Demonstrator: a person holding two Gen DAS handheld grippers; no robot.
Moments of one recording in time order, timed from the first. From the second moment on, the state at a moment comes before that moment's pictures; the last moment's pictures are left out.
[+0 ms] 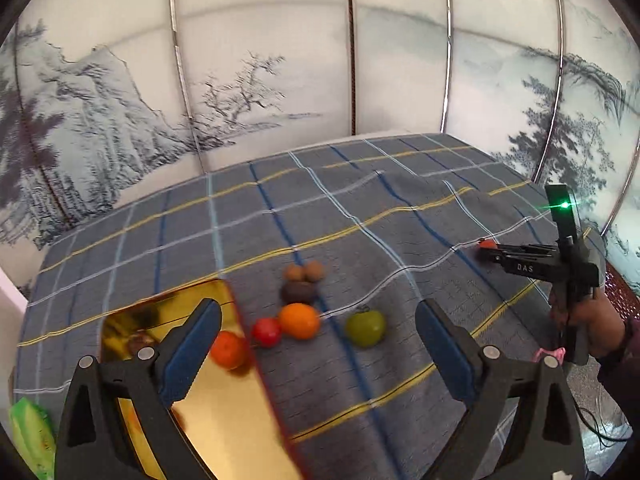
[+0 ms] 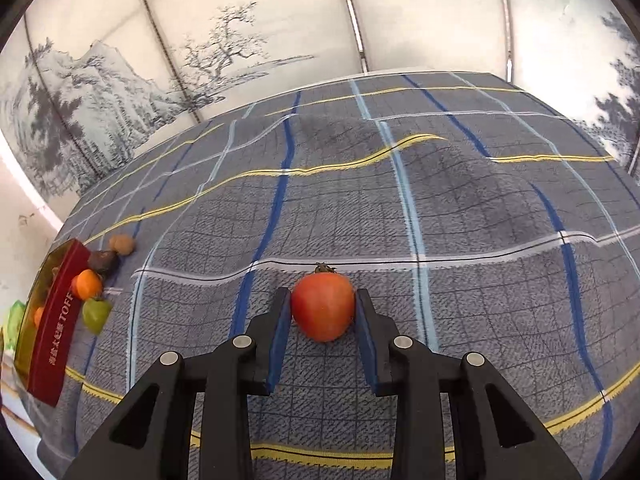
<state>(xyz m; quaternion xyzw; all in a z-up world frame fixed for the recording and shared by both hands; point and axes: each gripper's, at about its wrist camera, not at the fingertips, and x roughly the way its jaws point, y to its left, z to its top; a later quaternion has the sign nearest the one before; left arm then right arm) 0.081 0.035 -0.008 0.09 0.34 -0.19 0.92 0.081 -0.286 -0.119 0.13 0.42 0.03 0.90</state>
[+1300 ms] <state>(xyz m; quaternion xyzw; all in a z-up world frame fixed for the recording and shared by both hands) 0.173 0.001 -0.037 0.08 0.46 -0.15 0.87 0.080 -0.292 -0.123 0.17 0.42 0.07 0.89</state>
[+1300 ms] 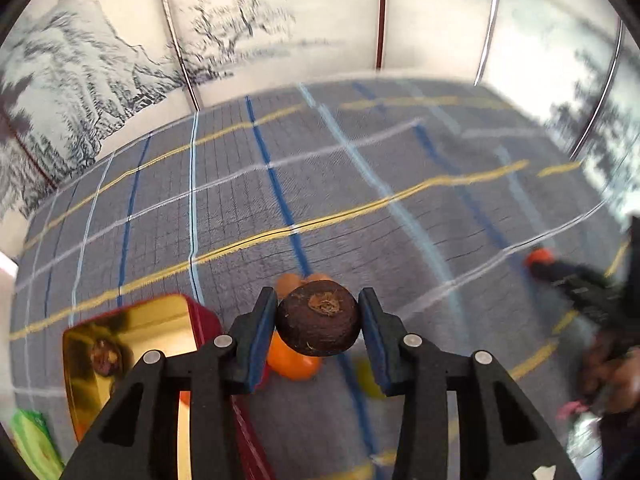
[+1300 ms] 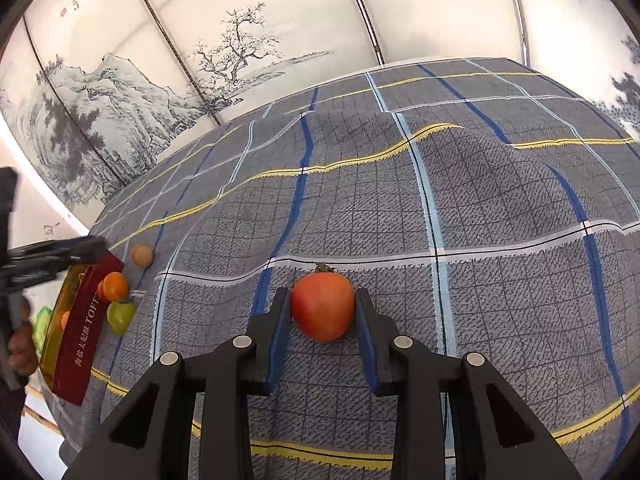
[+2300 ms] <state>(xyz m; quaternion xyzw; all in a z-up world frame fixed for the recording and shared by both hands) 0.034 0.124 -0.020 -0.01 0.41 -0.03 0.91 0.085 -0.279 -0.123 0.13 0.43 0.04 0.89</state>
